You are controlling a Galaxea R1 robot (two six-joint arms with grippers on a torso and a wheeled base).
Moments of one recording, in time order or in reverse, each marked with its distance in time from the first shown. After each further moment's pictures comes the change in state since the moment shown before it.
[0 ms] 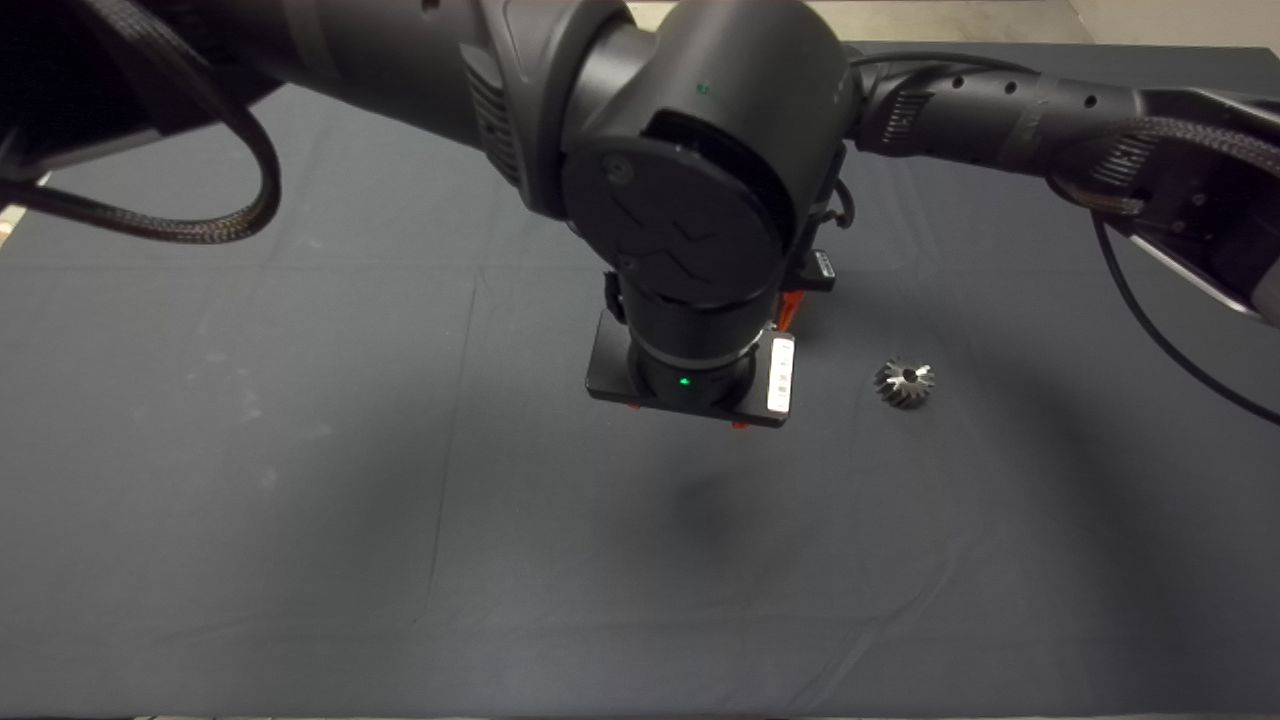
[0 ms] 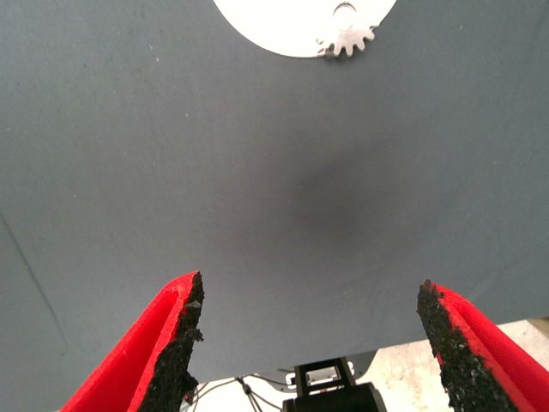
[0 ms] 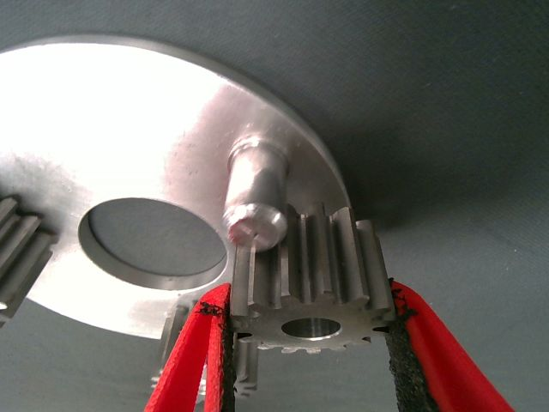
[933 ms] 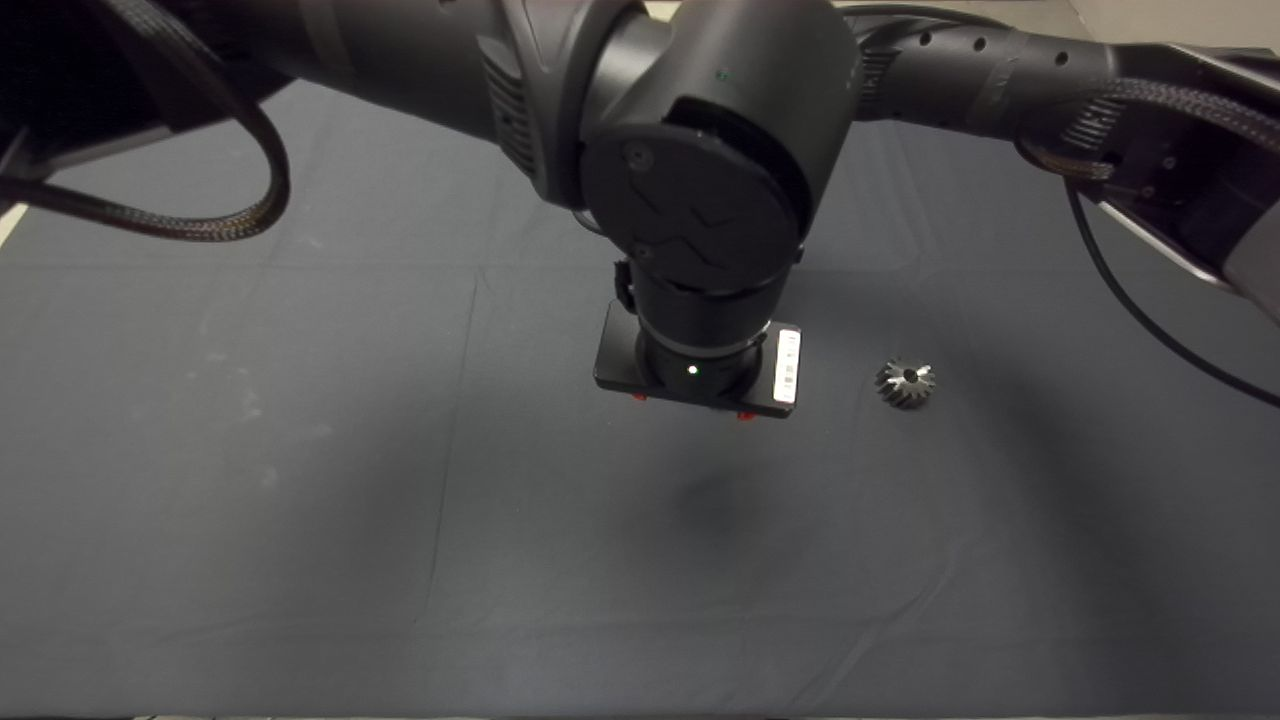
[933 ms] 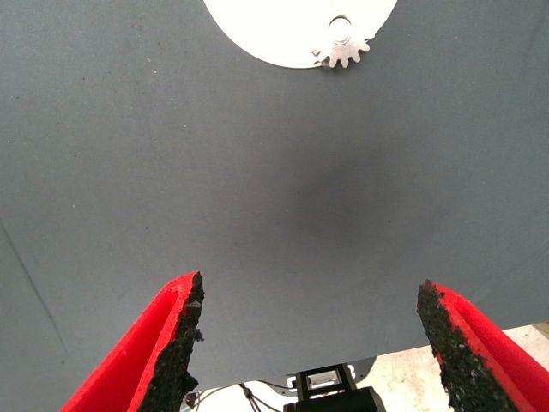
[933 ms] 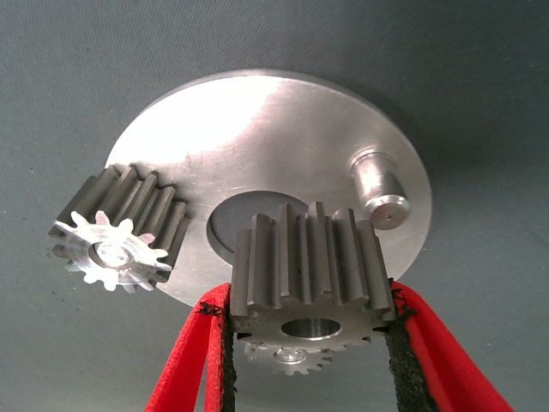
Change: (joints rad) left arm 0.000 0.010 -0.023 0.003 0.000 0.022; right arm 0.053 0.079 -0.060 -0.004 0.007 -0.021
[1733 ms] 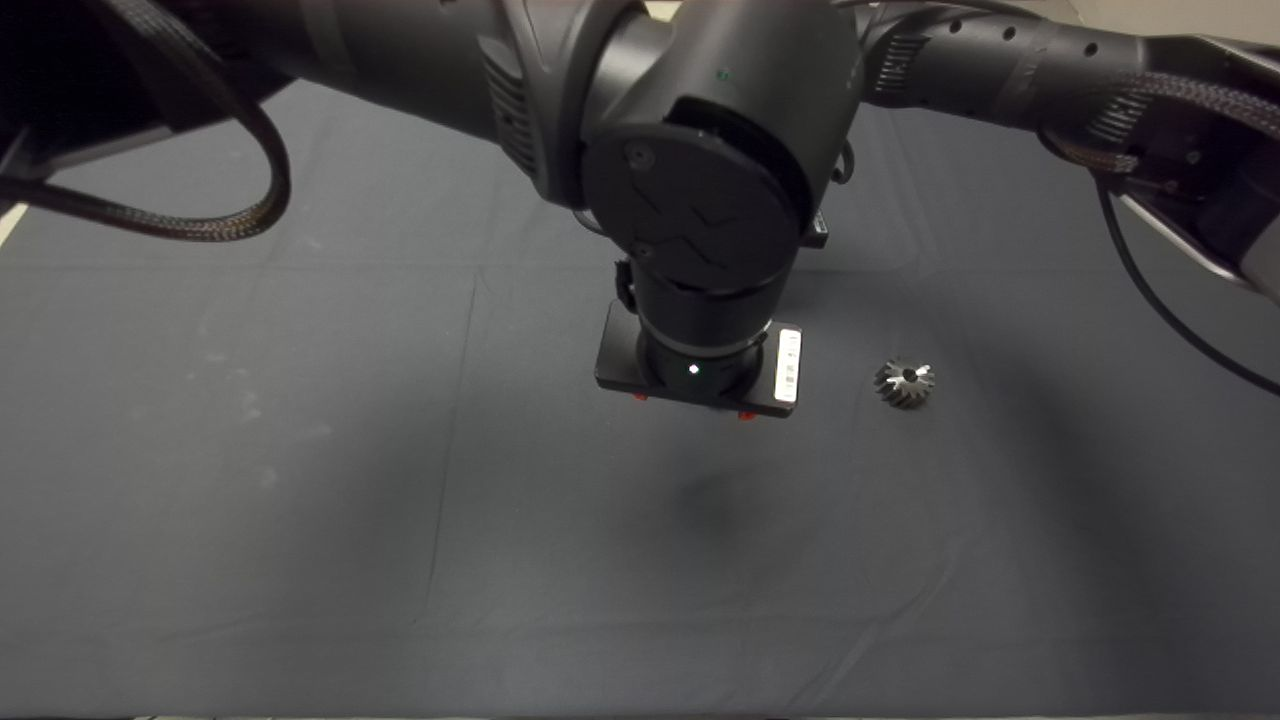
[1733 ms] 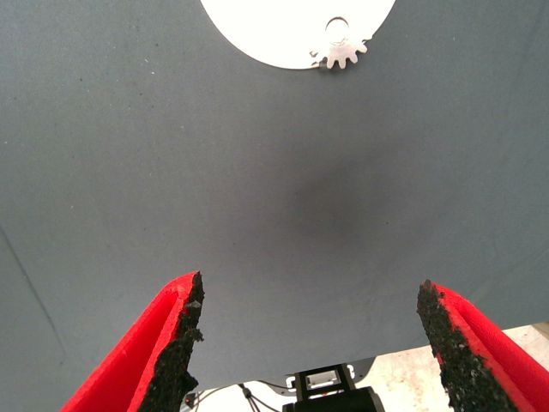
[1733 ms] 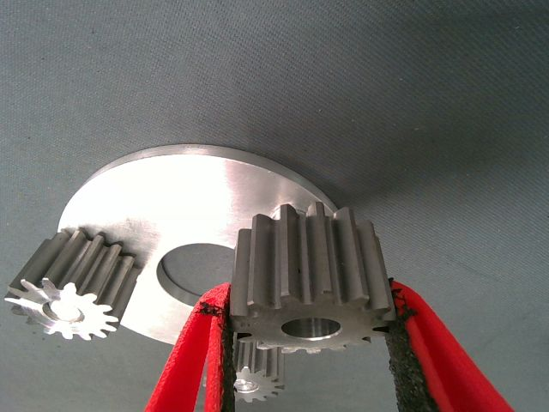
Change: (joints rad) left arm 0.000 0.000 -0.003 0.000 0.000 0.000; right arm 0.004 -0.022 -0.074 -0.012 -0.002 -0.038
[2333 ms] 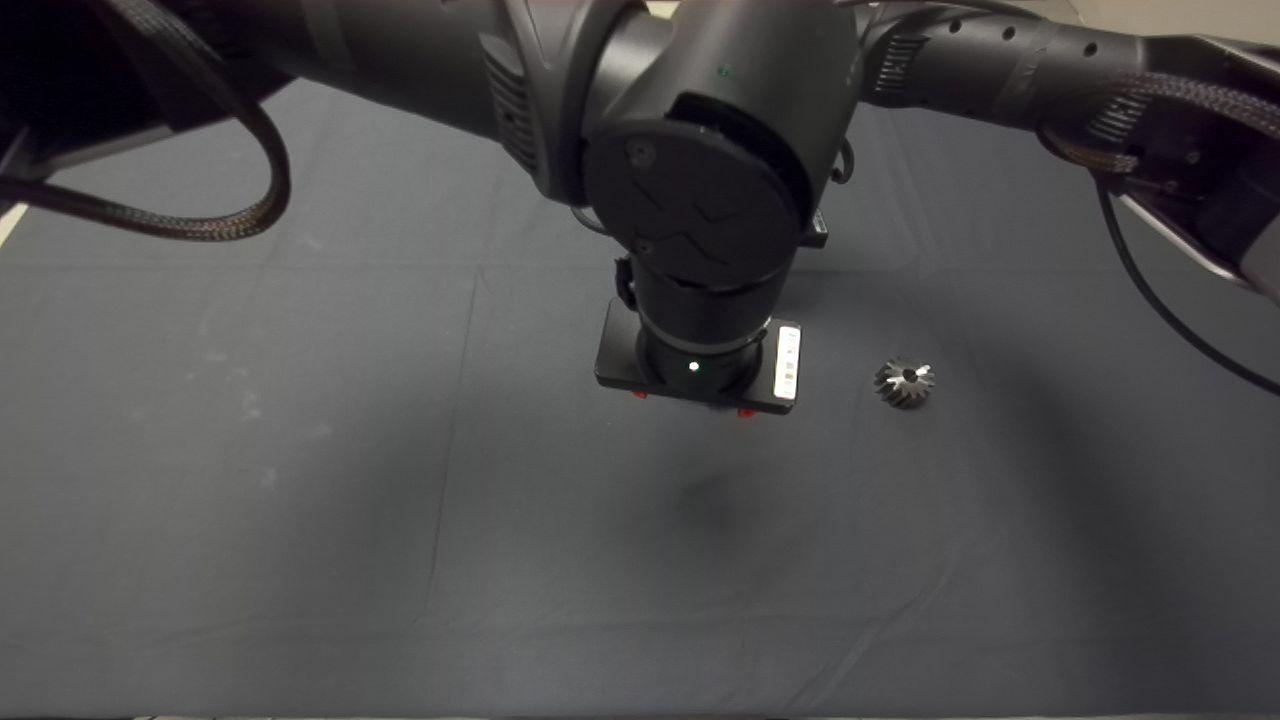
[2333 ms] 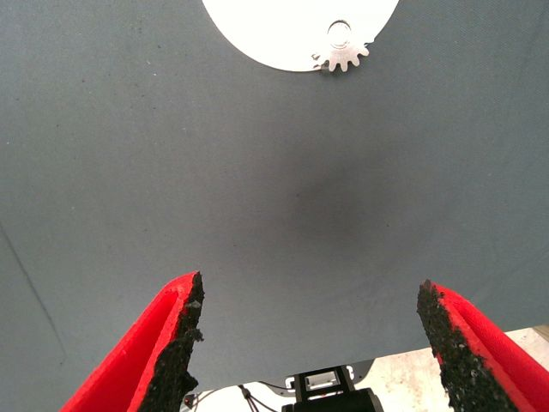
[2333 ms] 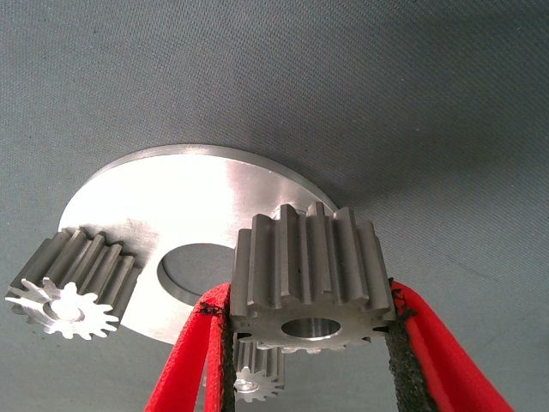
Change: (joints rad) left arm 0.000 0.000 -0.003 0.000 0.000 0.000; right arm 0.000 0.001 -0.001 0.000 0.000 -0.003
